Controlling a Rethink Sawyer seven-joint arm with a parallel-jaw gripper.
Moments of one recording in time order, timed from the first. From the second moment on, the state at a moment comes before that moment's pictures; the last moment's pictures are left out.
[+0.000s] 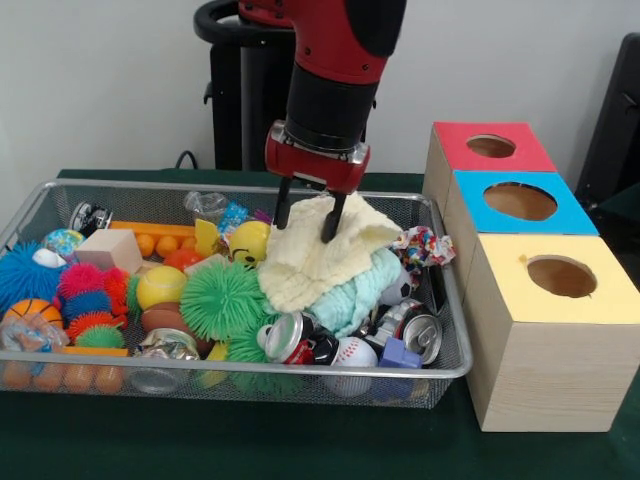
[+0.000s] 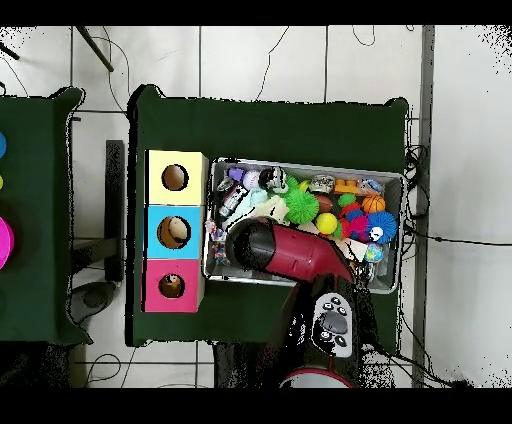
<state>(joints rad) -0.09 -0.55 -0.23 1.70 0.07 0.39 1.71</state>
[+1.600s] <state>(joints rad) -0.90 -0.67 -0.01 1.72 -0.38 0.51 1.54</state>
